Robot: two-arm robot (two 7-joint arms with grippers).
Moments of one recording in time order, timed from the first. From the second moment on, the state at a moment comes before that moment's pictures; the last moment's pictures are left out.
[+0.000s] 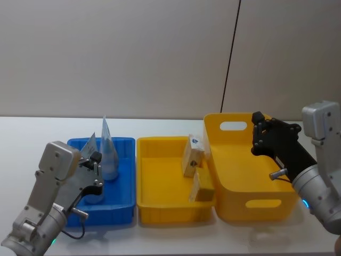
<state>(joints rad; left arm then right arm) -0.24 0.38 0.45 -1.63 -0.20 0.01 -0.01 0.16 0.37 -0.19 -1.74 0.21 0.06 0.13</state>
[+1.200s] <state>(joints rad) -0.24 0.38 0.45 -1.63 -0.20 0.01 -0.01 0.18 0.37 -0.19 -1.73 0.21 0.06 0.13</state>
